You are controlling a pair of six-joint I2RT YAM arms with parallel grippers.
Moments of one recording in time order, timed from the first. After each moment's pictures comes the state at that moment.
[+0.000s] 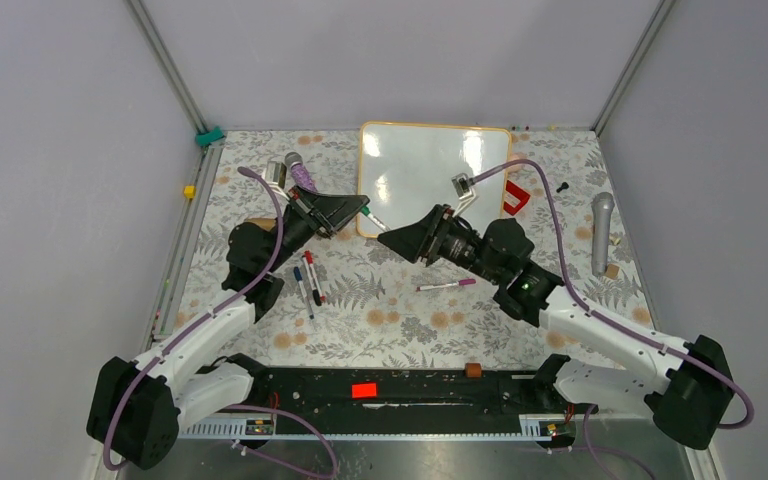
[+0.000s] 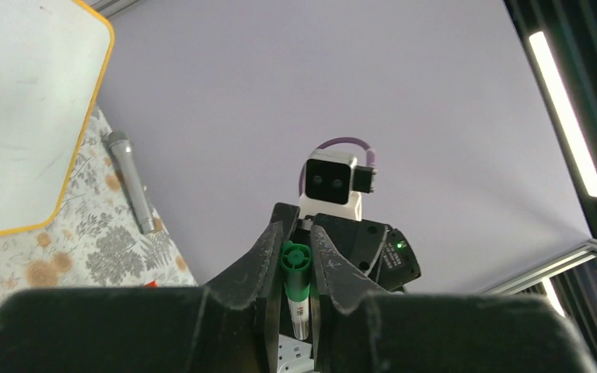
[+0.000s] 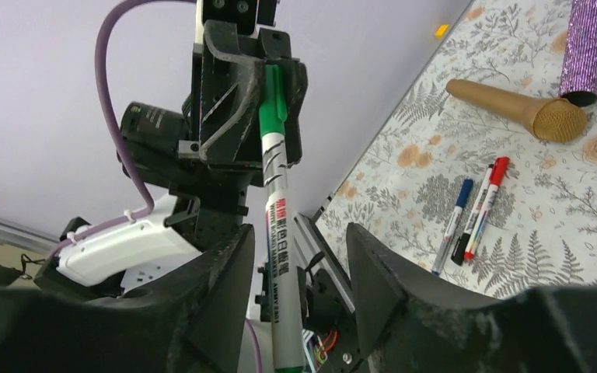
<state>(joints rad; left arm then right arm) -0.45 1.01 0.58 0.77 0.43 -1.36 0.83 1.06 0.76 0.35 -0.22 0.90</state>
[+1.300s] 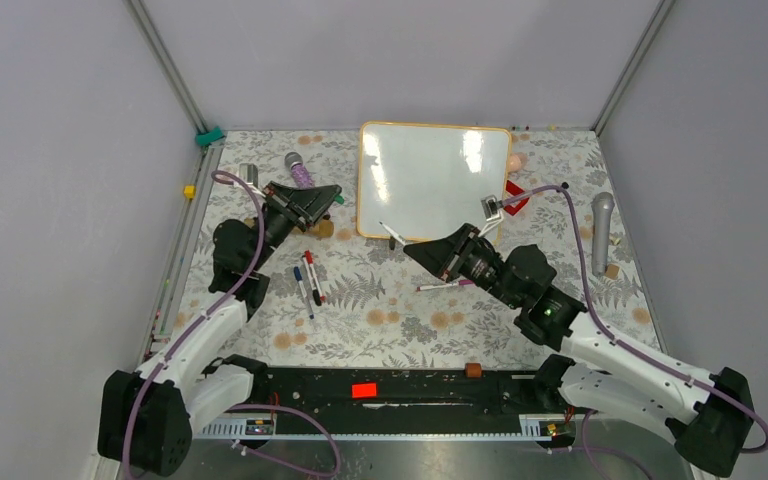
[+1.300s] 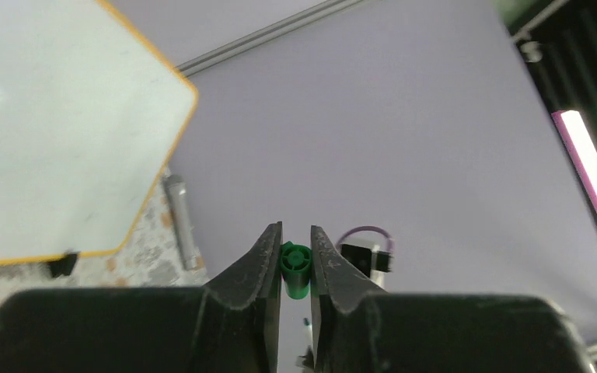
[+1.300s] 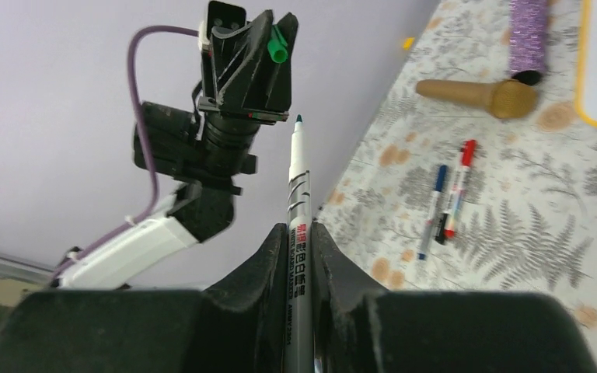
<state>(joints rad) -0.26 0.98 0.53 0.79 0.42 -1.42 0.85 0.88 0.60 0.37 -0.08 0.98</state>
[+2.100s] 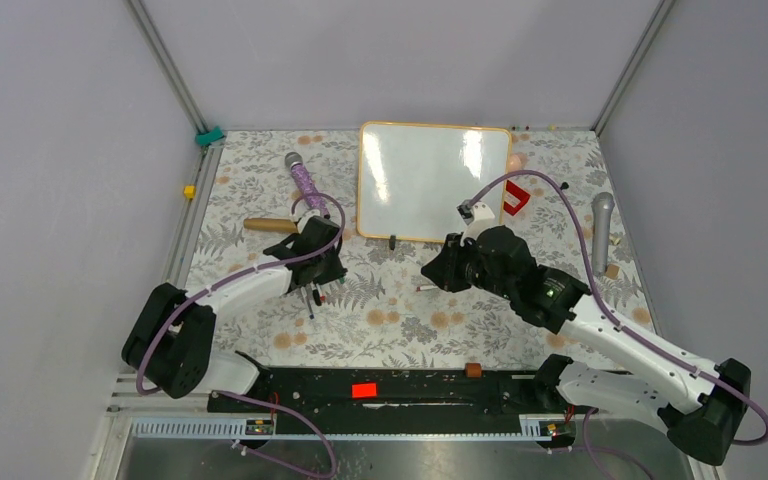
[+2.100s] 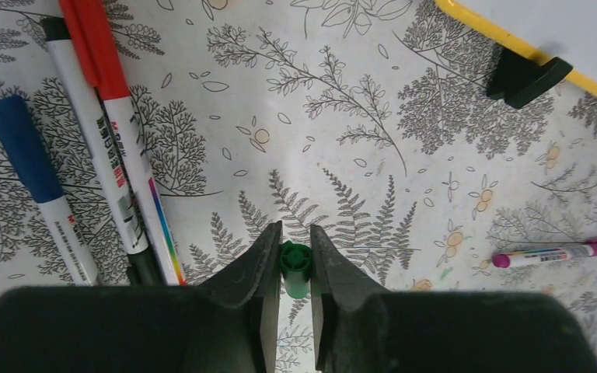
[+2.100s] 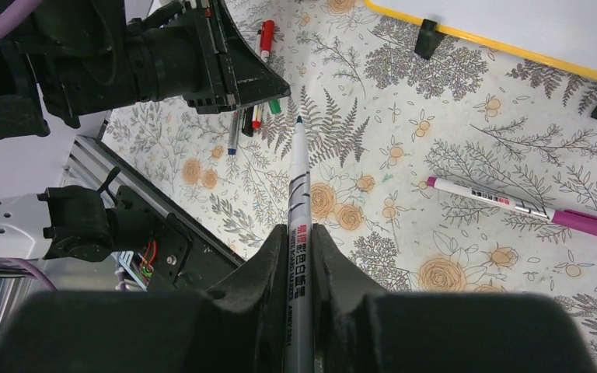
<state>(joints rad) -0.54 1.37 0.73 -0.32 -0.14 -0.83 0.85 0.95 0.83 -0.37 0.02 0.62</state>
